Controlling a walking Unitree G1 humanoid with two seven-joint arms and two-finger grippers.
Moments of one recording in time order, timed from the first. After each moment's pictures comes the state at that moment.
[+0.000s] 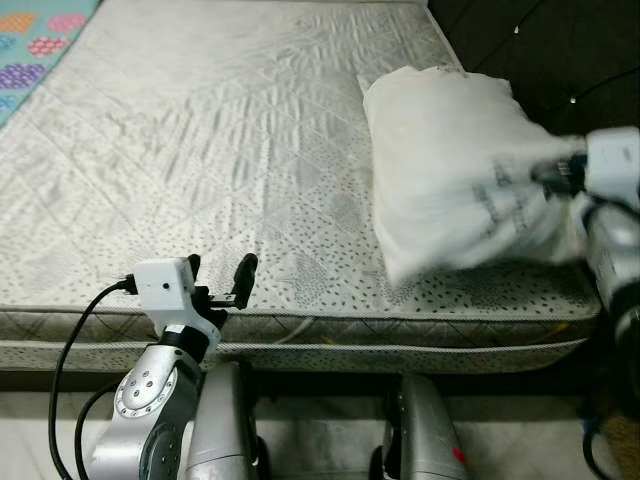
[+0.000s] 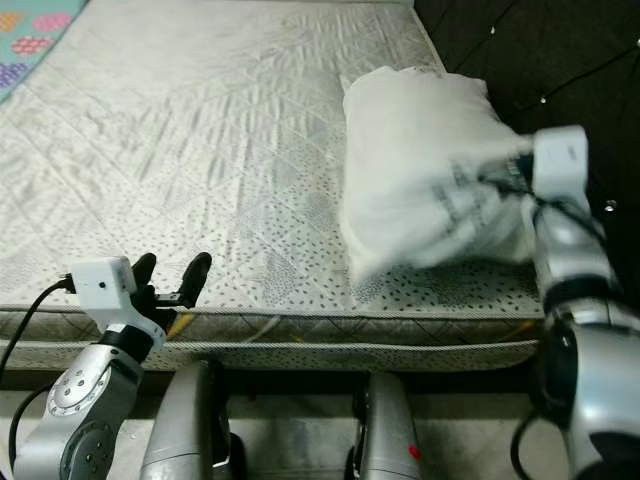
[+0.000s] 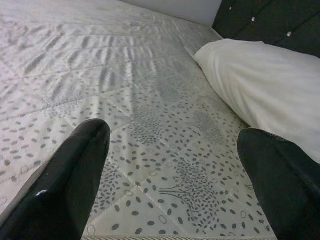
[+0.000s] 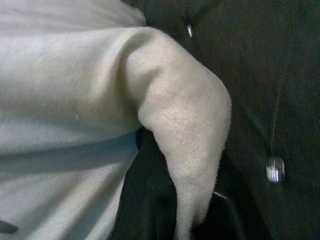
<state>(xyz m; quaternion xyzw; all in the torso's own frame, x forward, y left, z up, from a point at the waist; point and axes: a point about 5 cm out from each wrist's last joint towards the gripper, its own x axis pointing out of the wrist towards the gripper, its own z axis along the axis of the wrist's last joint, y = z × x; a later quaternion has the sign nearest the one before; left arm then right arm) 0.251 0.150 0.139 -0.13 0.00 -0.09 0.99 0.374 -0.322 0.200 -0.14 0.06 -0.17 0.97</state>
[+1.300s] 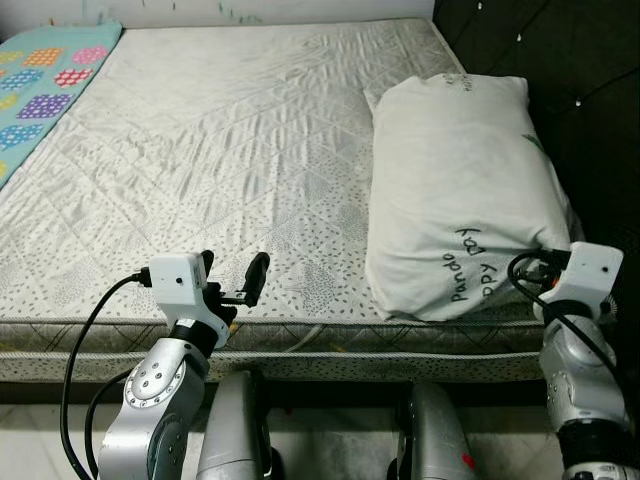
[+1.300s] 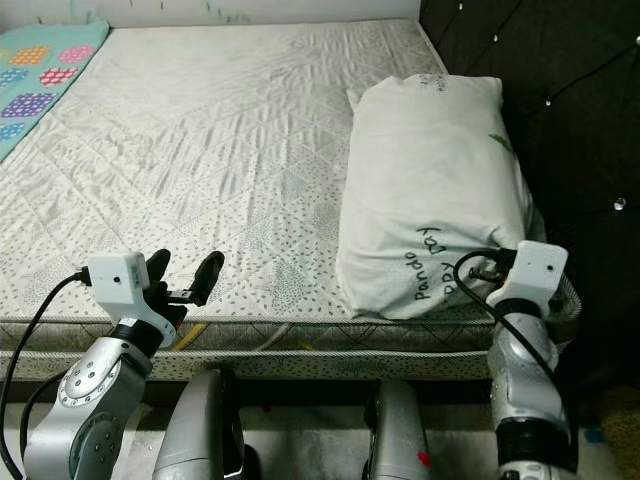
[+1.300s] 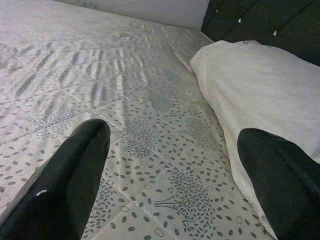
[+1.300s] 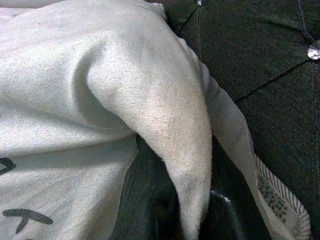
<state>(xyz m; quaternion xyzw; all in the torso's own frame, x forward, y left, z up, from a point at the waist) 0.257 0.145 0.139 -0.12 0.00 -0.11 0.99 0.310 -0.276 0.115 -0.02 -0.01 -0.16 0.99</state>
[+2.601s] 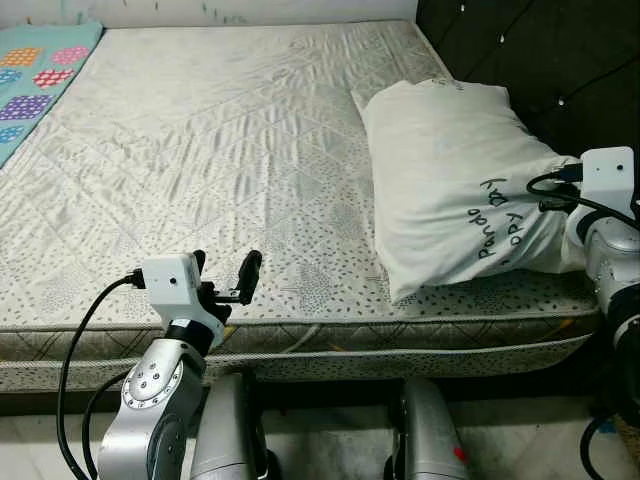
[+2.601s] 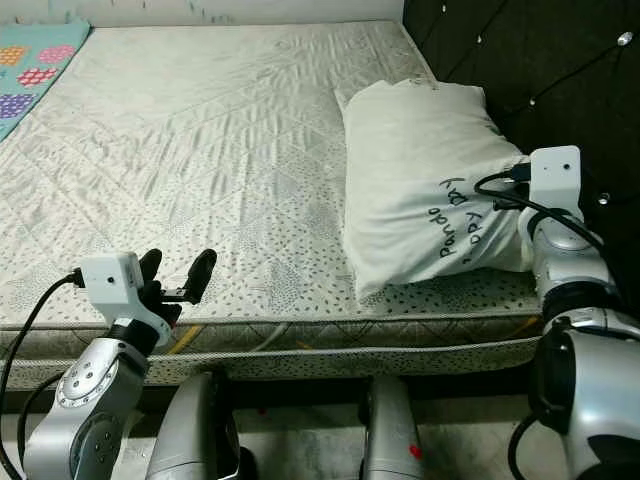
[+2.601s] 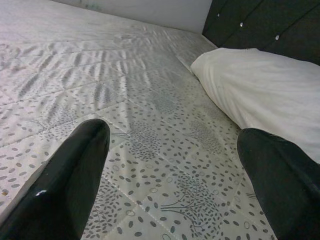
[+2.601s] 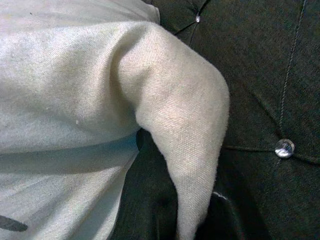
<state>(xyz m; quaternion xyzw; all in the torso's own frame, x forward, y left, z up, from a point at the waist) 0.258 0.150 0.138 -0.12 -0.01 -0.09 0.99 0.378 -0.314 0.200 -0.14 0.08 -0.14 0.98</state>
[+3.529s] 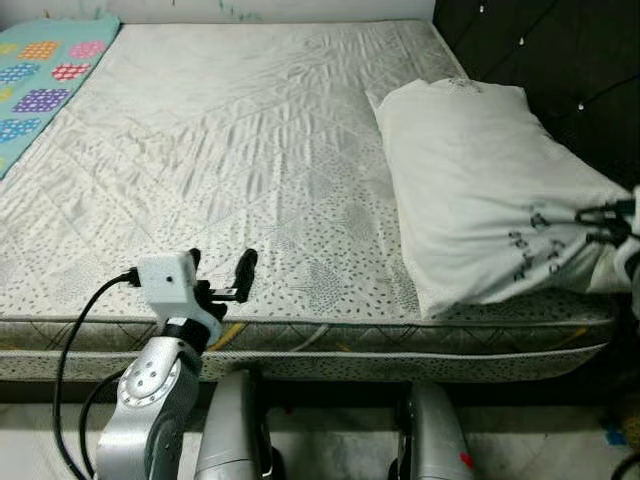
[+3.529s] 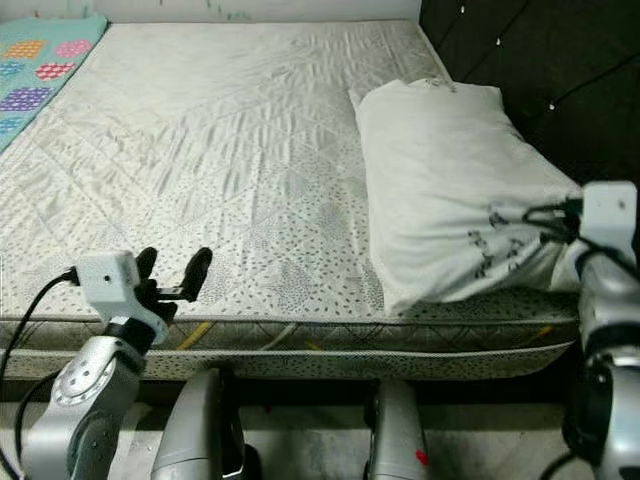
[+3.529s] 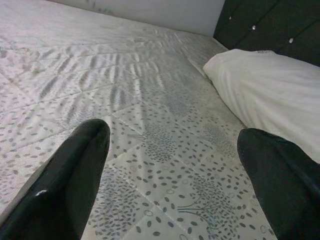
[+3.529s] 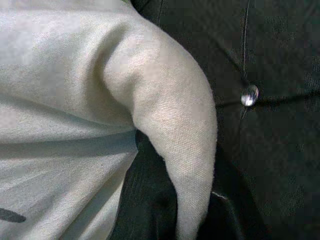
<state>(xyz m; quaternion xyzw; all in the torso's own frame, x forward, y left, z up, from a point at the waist) 0.261 0.151 0.138 -0.11 -0.01 -0.09 0.99 0.336 -0.366 0.169 -0.12 0.09 -0.19 0.97</state>
